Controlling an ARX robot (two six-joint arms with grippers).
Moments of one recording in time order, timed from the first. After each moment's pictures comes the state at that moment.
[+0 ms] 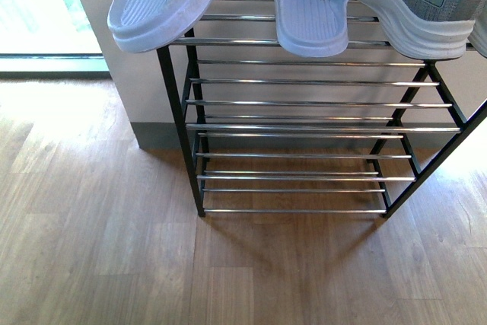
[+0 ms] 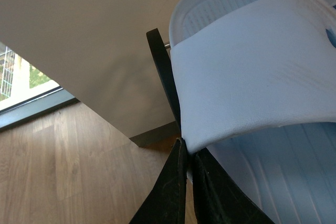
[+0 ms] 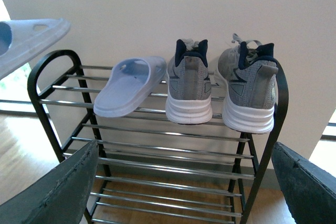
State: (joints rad) left arm -0.38 1.67 1.08 0.09 -0.13 0.17; right arm 0.00 0.00 0.02 0.00 0.00 0.00
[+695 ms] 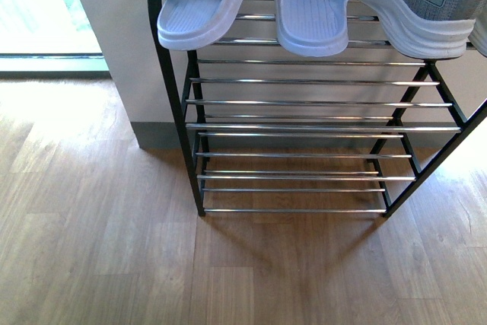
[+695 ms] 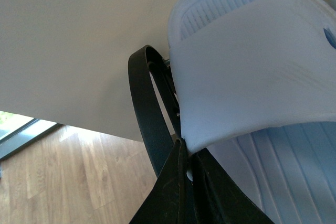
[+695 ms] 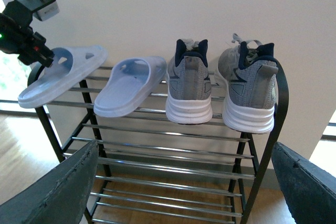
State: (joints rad) left arm -0.37 2.12 1.53 -0.02 -0.21 0.34; right arm 0.00 0.00 0.02 0.00 0.00 0.00
